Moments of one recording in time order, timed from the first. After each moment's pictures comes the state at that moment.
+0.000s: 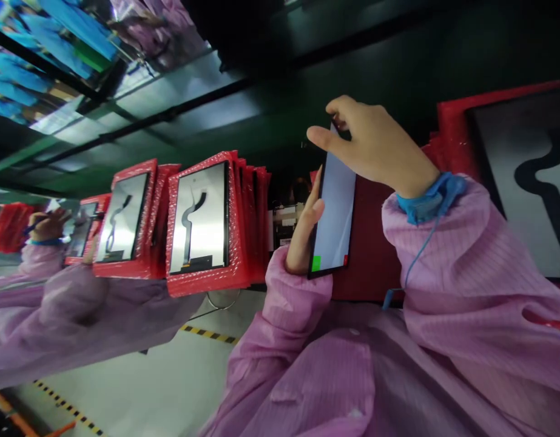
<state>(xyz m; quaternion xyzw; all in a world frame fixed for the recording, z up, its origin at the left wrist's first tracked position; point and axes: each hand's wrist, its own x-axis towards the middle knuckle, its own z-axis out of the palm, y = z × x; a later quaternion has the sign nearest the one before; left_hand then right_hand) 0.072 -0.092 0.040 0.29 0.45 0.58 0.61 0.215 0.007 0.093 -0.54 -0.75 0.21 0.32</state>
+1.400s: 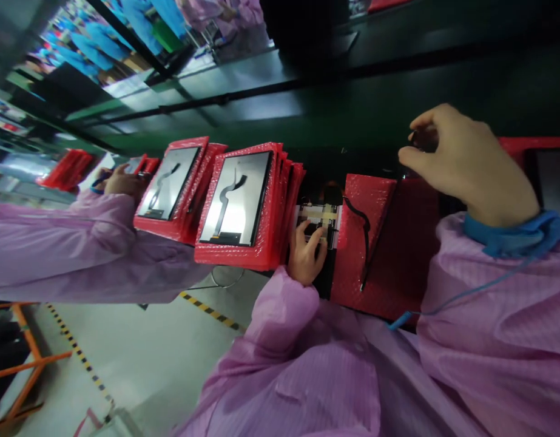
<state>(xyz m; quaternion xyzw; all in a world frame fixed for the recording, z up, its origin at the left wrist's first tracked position) -0.017 -0.123 -0.060 0.74 0.60 0.29 0.00 0.234 0.005 0.107 -0.65 -0.69 0.19 0.26</state>
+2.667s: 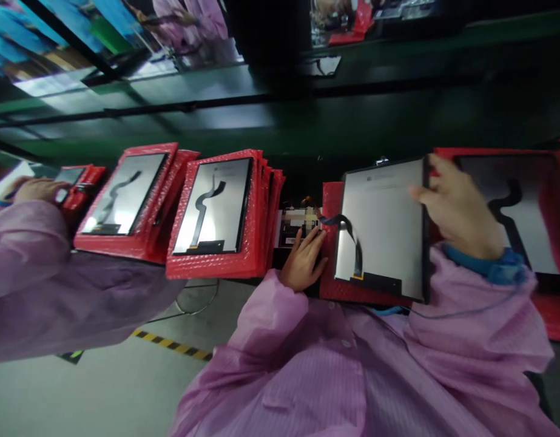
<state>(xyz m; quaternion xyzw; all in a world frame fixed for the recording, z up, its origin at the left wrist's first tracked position) -0.018 -0.122 -0.062 0.88 0.42 0.22 0.08 0.275 -0.054 0.071 -0.68 -0.60 0.27 0.33</state>
